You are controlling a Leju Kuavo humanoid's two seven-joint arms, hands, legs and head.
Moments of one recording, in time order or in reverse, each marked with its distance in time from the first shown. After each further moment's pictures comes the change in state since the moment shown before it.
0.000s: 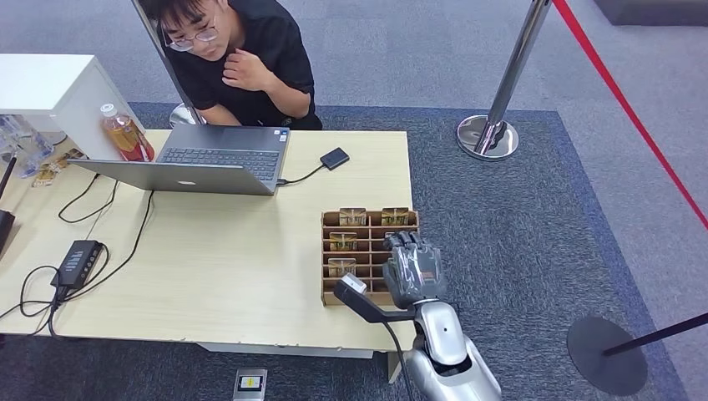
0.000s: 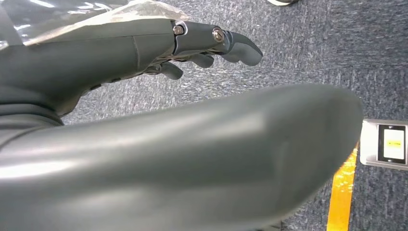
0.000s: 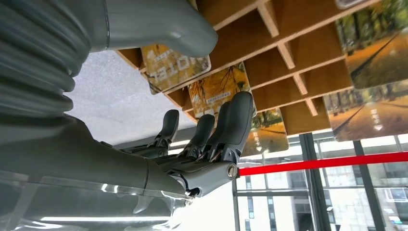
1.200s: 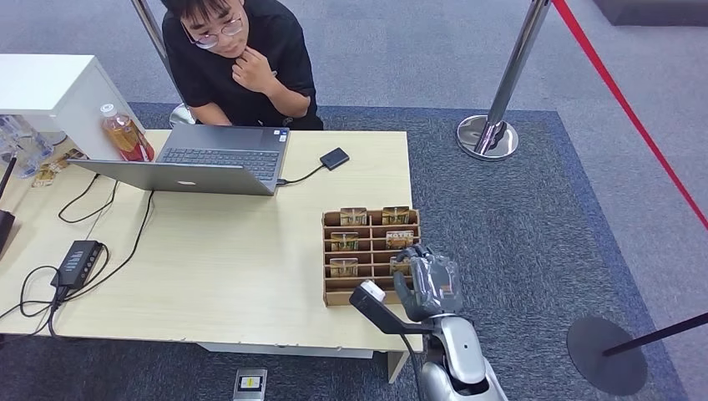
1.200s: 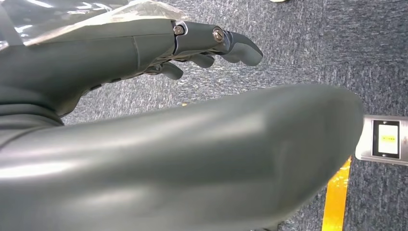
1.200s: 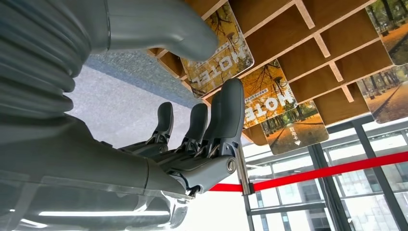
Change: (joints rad) left arm 0.001 0.000 0.013 0.000 -0.016 -0.017 -0.018; right arm 0.117 -0.013 -0.063 -0.147 -0.112 0.028 -0.064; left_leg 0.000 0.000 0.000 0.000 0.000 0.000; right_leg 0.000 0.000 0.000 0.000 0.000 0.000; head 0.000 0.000
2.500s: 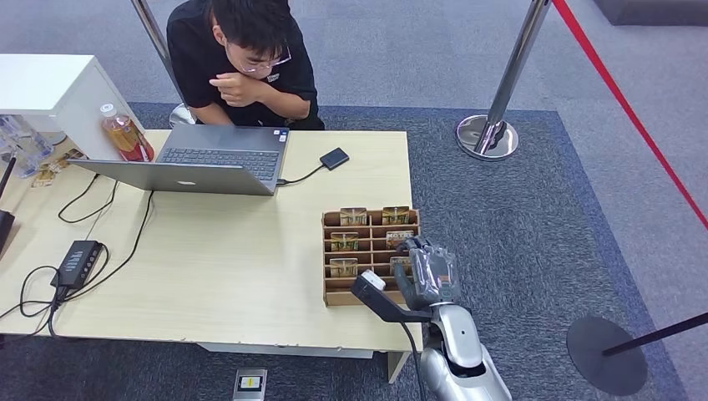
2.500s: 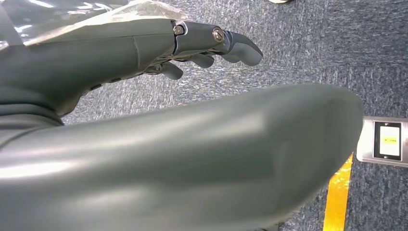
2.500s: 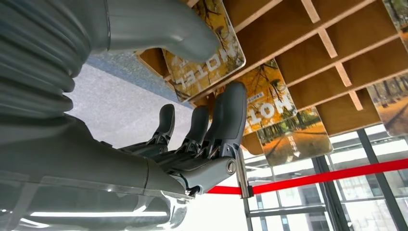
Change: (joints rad) left arm 0.000 0.000 0.001 0.000 0.000 0.006 0.004; right arm -0.083 0.002 -0.013 0.127 -0.010 -0.027 -0.011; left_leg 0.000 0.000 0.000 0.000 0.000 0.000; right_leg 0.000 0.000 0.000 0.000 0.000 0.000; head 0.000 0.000
